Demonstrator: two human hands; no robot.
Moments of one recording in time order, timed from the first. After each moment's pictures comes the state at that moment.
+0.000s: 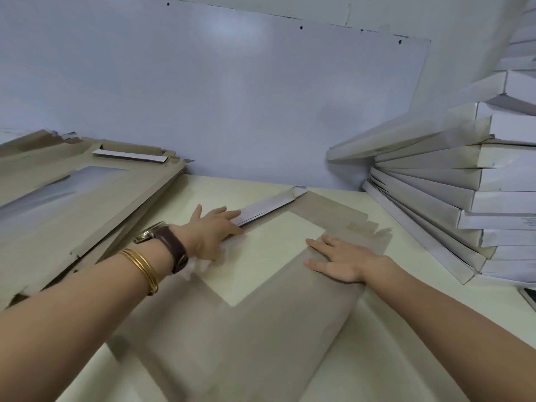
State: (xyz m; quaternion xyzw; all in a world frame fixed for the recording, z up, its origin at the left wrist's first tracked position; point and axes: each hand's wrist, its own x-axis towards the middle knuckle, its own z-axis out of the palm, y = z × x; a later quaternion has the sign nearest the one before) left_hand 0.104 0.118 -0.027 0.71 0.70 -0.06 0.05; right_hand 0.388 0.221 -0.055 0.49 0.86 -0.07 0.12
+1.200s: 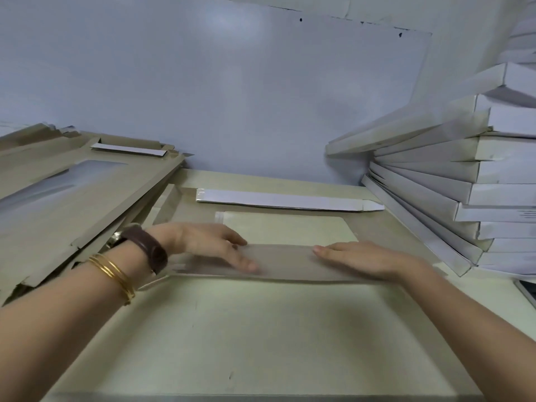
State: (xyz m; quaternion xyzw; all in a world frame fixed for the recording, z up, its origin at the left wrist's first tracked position) left_hand 0.121 0.085 -0.006 0.67 0.68 0.01 0.31; right_hand 0.415 0.174 -0.013 0.51 0.82 -0.24 0.07
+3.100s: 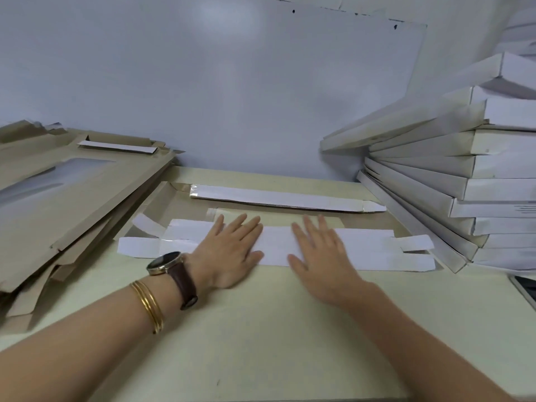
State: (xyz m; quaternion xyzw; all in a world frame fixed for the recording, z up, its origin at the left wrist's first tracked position) left_hand 0.159 0.110 -0.075 0.74 0.67 0.02 -0.05; right_hand 0.371 0.161 -0.076 0.45 0.89 0.03 -0.11
